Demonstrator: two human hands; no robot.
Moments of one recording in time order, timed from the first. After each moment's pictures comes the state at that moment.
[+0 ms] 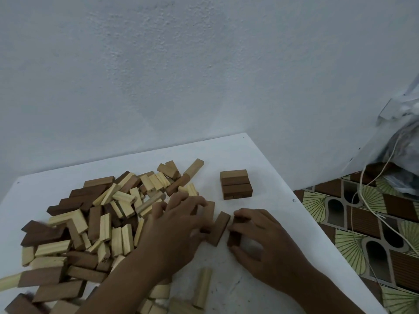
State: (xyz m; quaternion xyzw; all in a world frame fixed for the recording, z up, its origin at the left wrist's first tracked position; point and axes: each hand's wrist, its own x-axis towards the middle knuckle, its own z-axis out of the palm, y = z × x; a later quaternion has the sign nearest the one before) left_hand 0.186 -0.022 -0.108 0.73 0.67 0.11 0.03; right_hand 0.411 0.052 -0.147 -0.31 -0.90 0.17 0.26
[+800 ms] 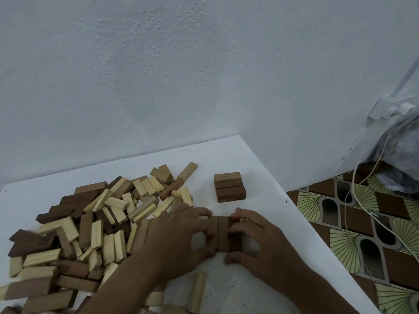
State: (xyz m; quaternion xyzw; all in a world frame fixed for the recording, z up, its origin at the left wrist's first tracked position) left_hand 0.190 -0.009 -0.114 0.76 0.61 0.17 0.14; right_hand 0.416 0.057 -0.151 -0.35 -0.88 0.23 0.25
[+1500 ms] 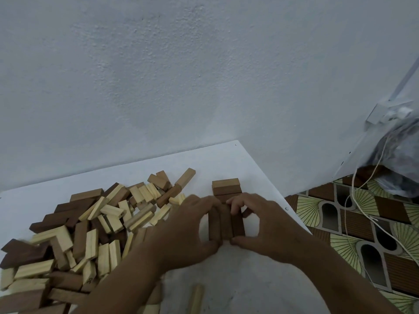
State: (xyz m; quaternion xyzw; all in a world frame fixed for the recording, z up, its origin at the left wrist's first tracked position) left_hand 0.201 0.017 -0.096 0.76 0.58 0.25 0.17; right_hand 0.412 0.095 -0.093 -0.29 -0.88 0.32 0.22
